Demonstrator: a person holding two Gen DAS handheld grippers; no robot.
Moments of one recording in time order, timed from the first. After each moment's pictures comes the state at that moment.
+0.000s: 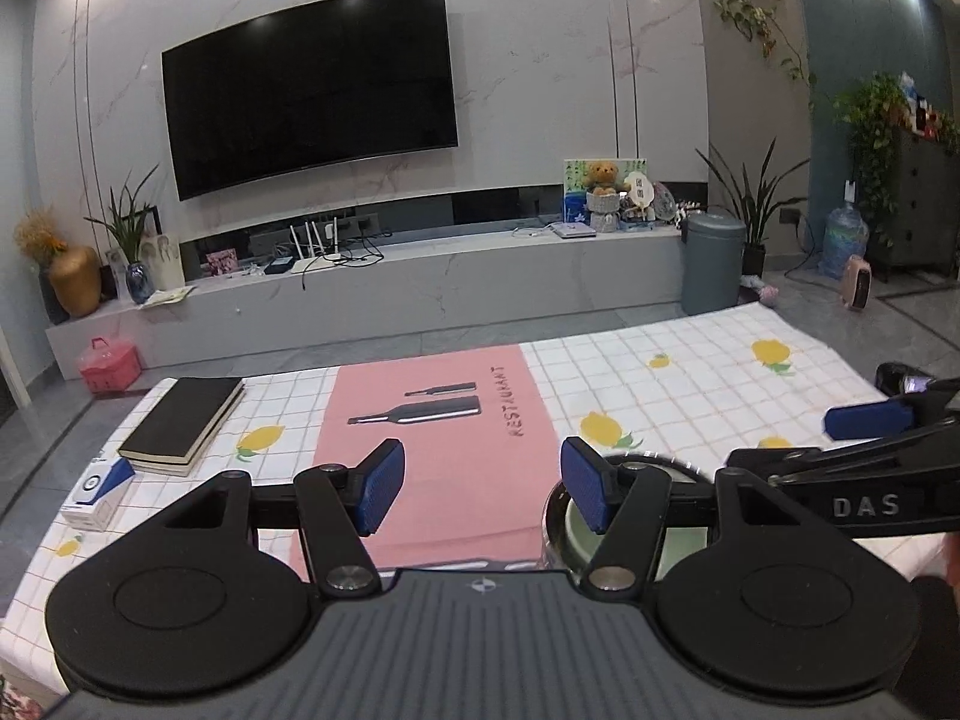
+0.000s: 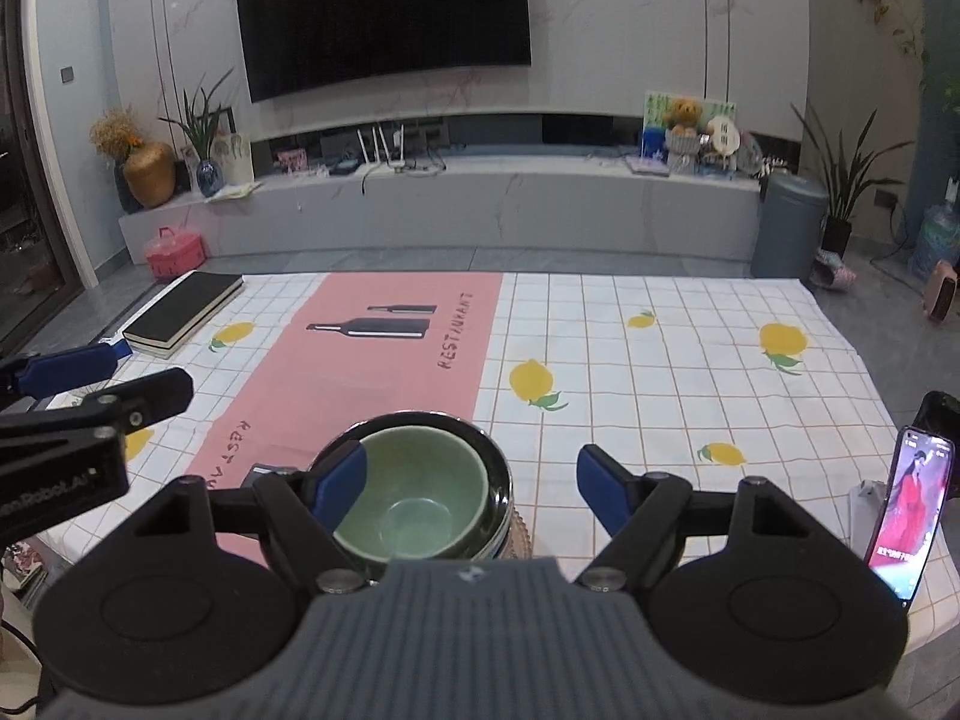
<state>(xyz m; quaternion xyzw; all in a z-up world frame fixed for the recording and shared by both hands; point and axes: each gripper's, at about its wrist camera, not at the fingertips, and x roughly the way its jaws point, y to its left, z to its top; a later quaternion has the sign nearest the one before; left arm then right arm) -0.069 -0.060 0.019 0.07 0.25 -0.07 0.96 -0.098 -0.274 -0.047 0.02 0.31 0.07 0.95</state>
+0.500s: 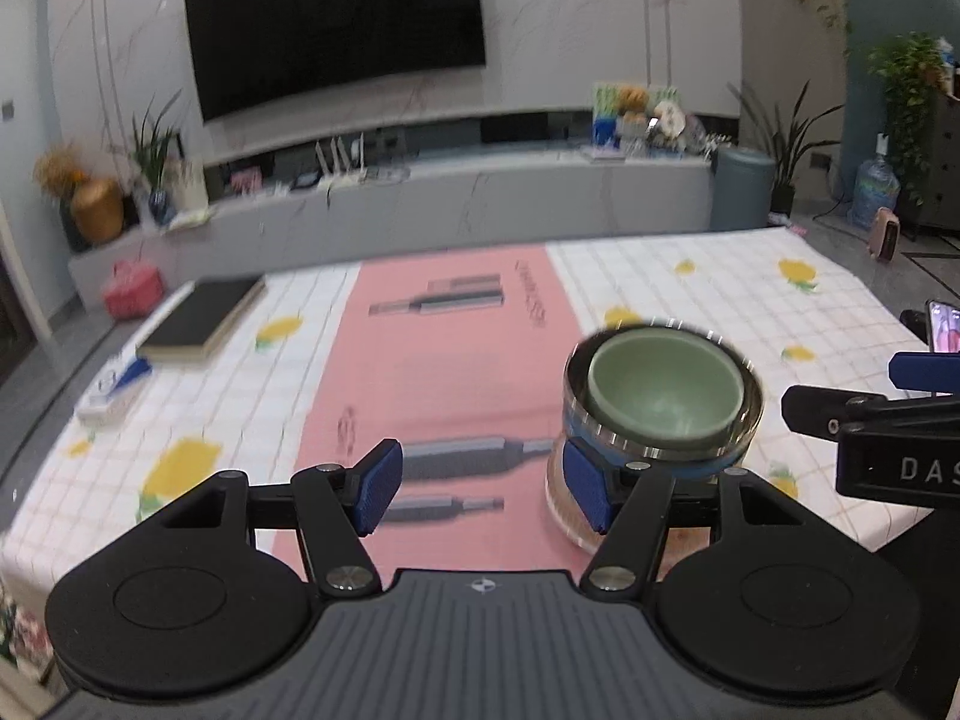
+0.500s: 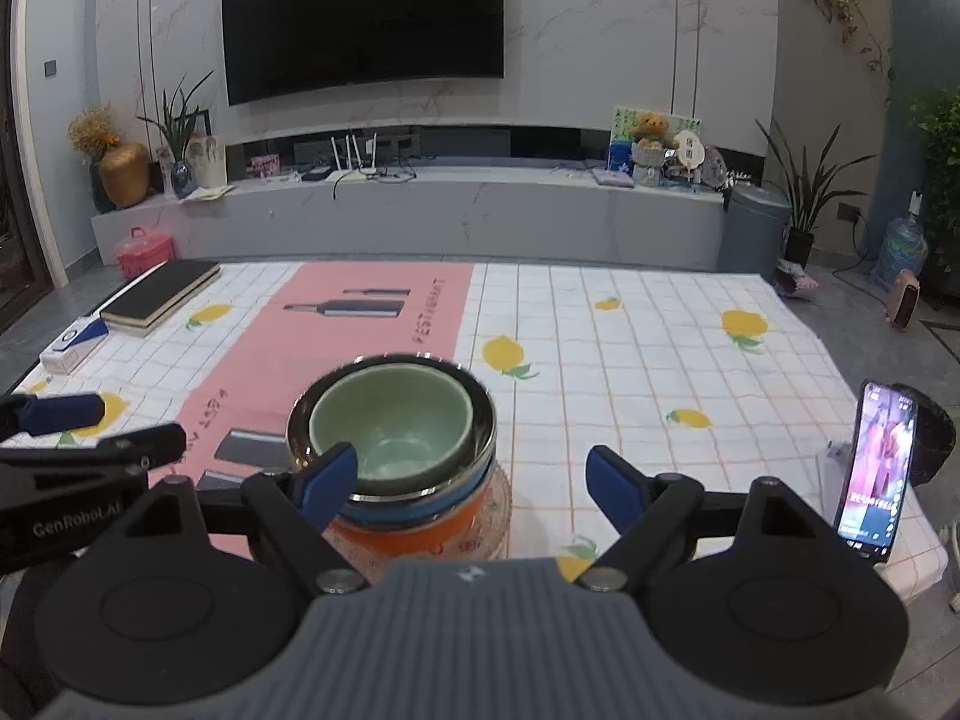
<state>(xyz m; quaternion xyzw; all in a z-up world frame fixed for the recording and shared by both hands) -0.087 -0.047 -0.027 0.06 0.33 -0.04 0.94 -0.134 -0.263 -0.079 0.01 0.31 0.04 0.95</state>
